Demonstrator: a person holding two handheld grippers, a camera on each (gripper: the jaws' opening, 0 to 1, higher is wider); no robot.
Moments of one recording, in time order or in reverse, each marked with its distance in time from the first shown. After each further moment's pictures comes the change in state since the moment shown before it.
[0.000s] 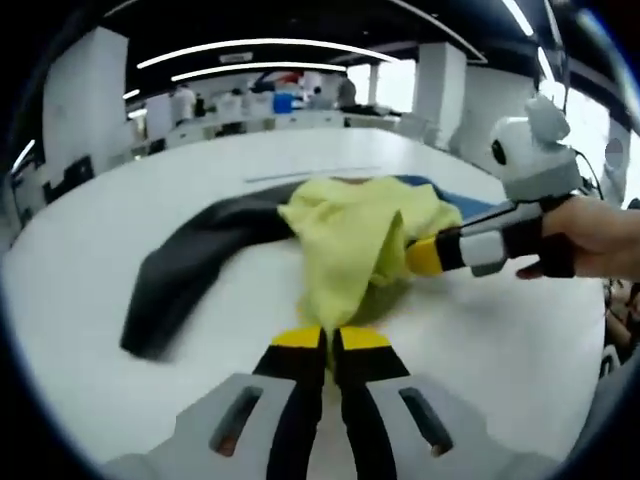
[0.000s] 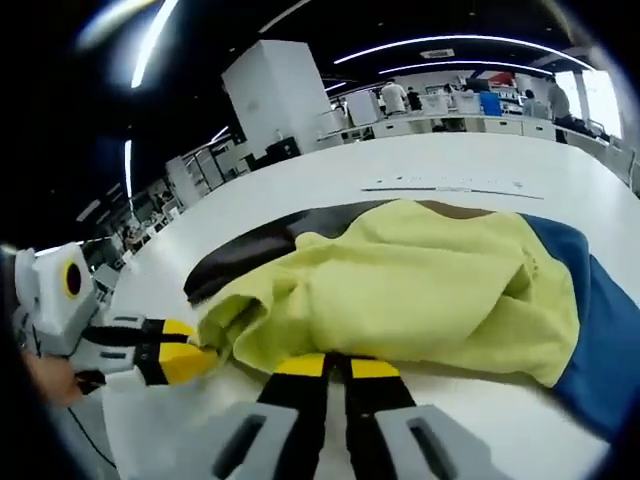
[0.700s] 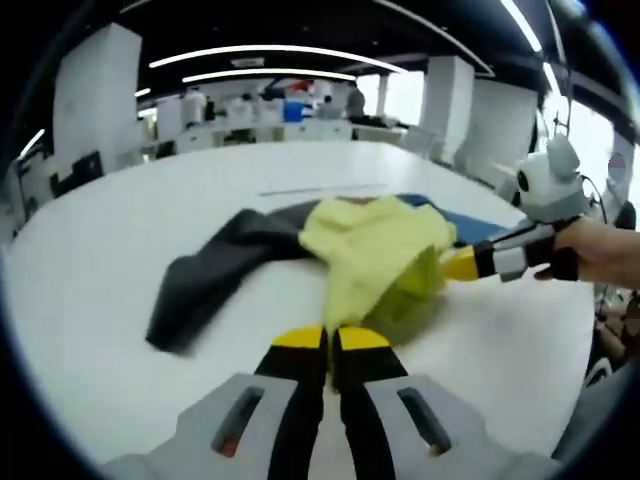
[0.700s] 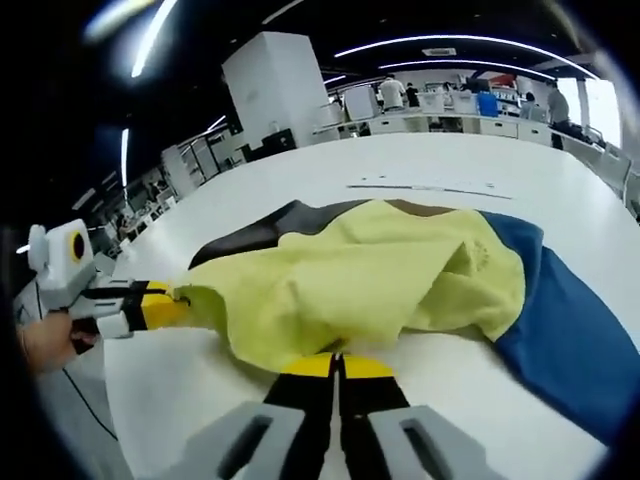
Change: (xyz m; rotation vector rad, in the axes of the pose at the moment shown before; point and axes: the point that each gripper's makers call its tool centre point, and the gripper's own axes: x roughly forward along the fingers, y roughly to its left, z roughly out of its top) left arm -0.033 -0.001 0.017 -0.029 -0.048 0.007; right arm -0.059 -0.024 -0.010 -0.015 0.011 -0.051
